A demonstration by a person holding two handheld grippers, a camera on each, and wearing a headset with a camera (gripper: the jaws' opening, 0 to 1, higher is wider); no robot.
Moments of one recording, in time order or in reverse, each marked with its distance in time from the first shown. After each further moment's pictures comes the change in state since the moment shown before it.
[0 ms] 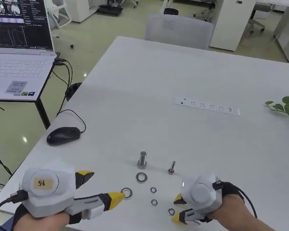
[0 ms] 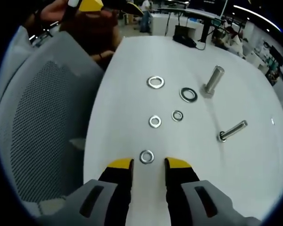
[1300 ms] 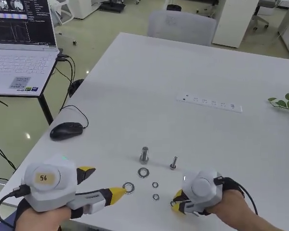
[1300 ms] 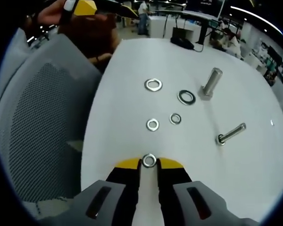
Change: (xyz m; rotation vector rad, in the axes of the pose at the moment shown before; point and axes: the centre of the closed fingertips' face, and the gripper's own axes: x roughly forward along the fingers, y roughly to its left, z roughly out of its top) left arm -0.003 -0.001 -0.003 -0.002 0.001 0.005; right arm 0.003 -0.003 0.004 -0.051 -0.009 0.017
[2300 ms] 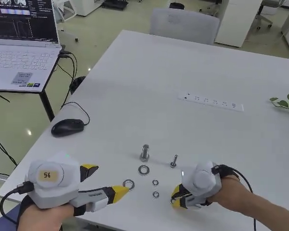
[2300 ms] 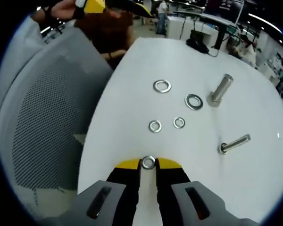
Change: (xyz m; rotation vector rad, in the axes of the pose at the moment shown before) left arm 0.000 -0.005 -0.002 -0.003 -0.003 -0.007; right arm 0.000 -0.007 0.001 0.043 -0.041 0.034
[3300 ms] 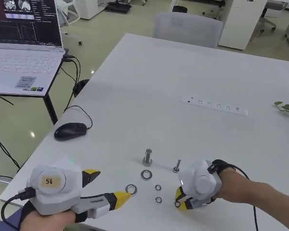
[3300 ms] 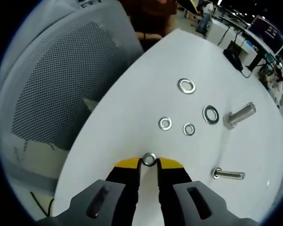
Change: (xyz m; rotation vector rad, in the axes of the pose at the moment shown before) left arm 0.001 -0.001 0.000 0.002 0.010 0.001; right arm -0.001 0.000 -0.005 -0.467 0.166 0.165
